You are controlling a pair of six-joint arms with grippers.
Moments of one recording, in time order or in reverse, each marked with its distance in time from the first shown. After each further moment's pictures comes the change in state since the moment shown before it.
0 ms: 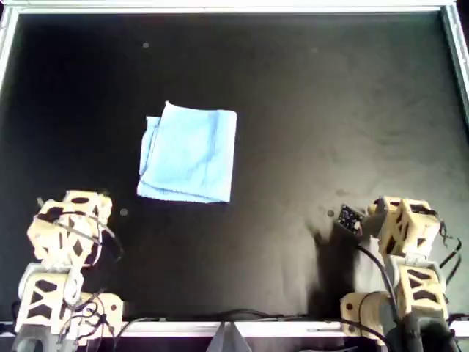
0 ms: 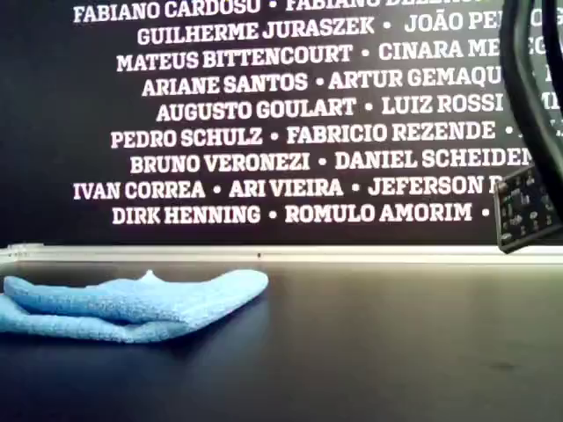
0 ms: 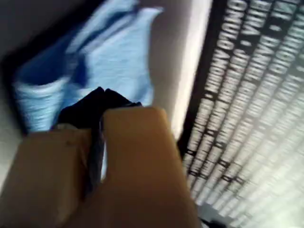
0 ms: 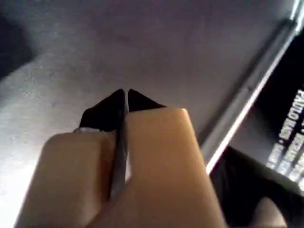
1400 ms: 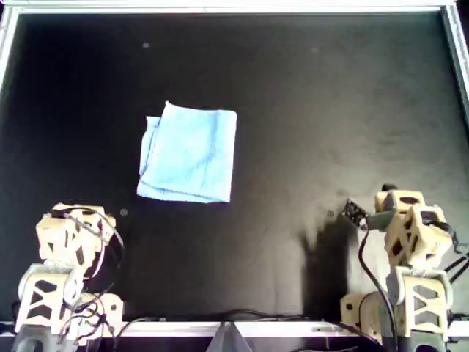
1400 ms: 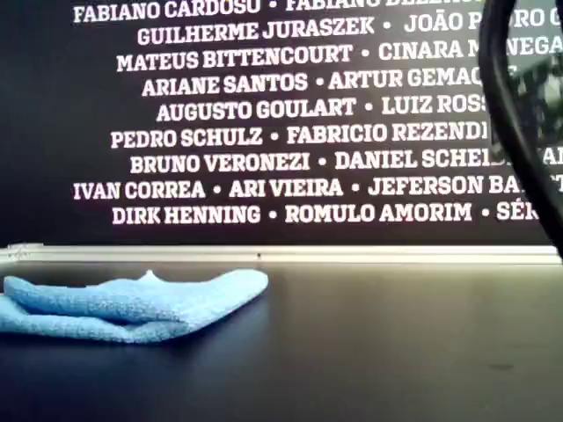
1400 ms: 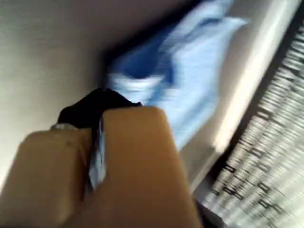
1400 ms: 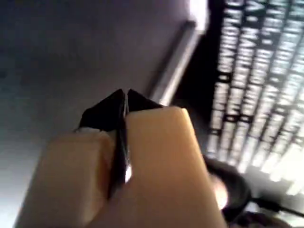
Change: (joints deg) left arm 0.0 0.4 0.0 14.7 0.0 0.2; right arm 2.3 29.4 3.8 16.9 0.2 0.0
